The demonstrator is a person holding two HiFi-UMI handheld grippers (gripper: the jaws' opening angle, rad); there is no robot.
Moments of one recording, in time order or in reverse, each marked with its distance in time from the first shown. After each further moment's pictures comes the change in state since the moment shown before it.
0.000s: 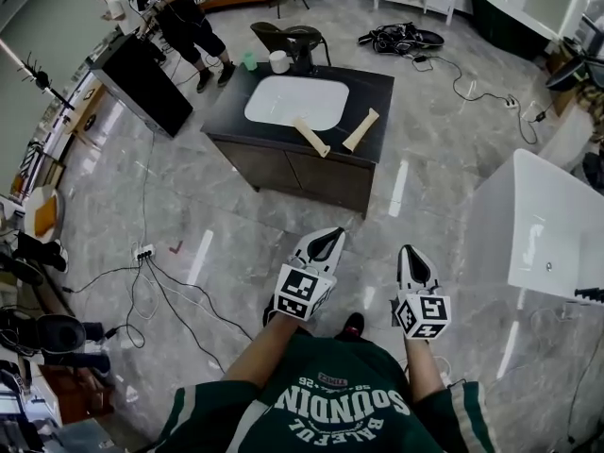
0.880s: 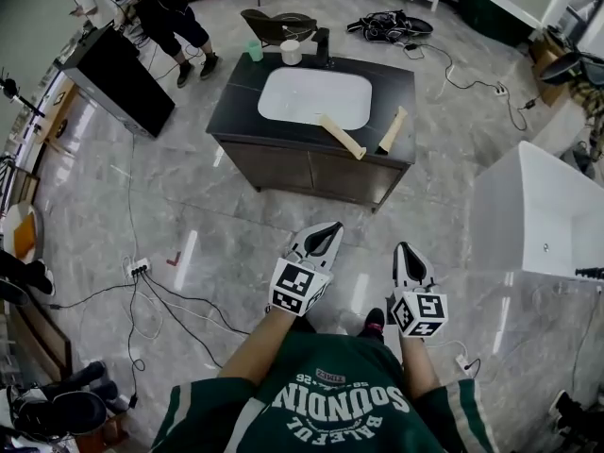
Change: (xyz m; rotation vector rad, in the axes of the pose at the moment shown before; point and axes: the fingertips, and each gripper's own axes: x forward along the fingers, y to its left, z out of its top) left arm -0.062 0.190 -0.035 -0.049 -0.021 -0.139; right arm 0.118 0.167 -0.021 0.011 0.037 -0.109
